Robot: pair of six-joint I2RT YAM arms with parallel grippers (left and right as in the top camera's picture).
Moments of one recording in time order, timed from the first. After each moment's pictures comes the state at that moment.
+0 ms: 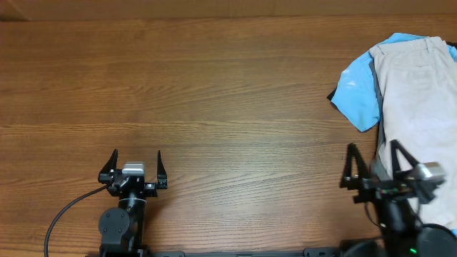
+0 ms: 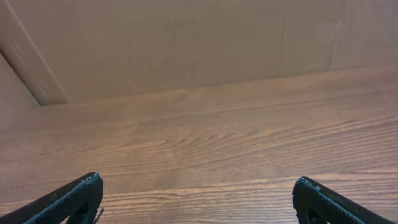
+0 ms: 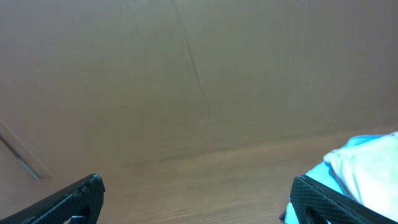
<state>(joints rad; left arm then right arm) -0.05 0.02 0.01 -0.07 -0.07 0.11 0.07 0.17 0.64 -0.42 -0.07 0.30</state>
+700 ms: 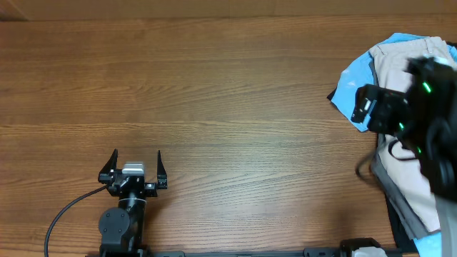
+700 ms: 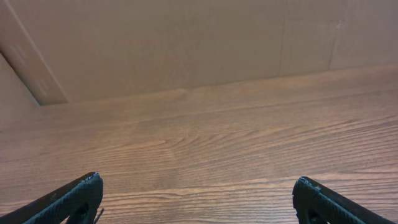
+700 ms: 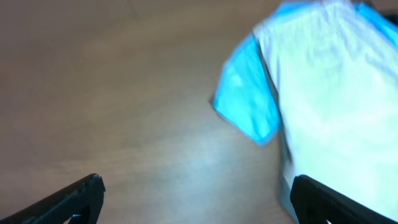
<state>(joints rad) -0.05 0.02 0.01 -0.07 -0.07 0.11 0.07 1.21 1.65 -1.29 0.10 0.24</state>
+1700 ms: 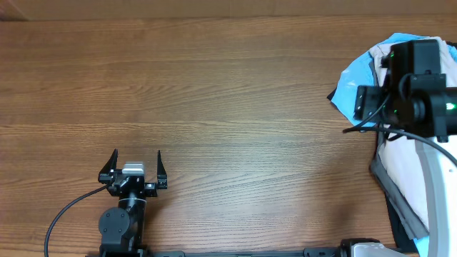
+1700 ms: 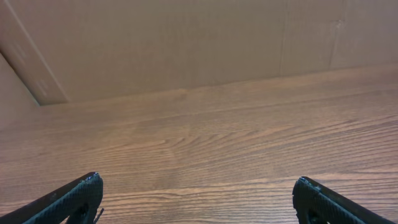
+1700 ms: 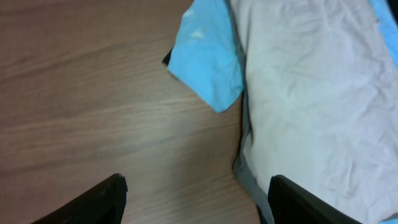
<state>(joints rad) -0.05 0.02 0.01 -0.07 -0.07 0.11 0.02 1.39 1.66 -1.37 0.19 0.15</state>
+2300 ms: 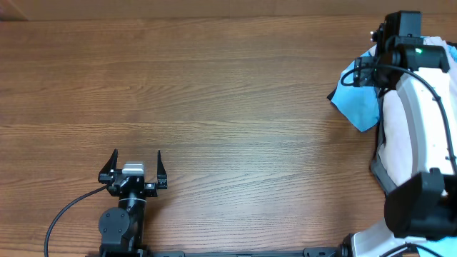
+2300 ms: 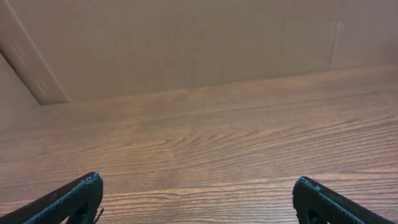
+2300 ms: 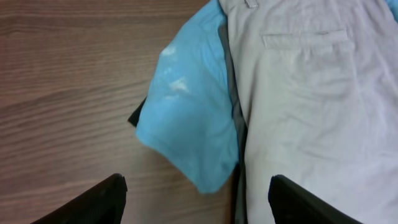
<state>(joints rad) -0.05 0.02 0.01 -0.07 -0.07 0.11 -0.10 1.78 1.67 -1.01 0.18 -0.02</state>
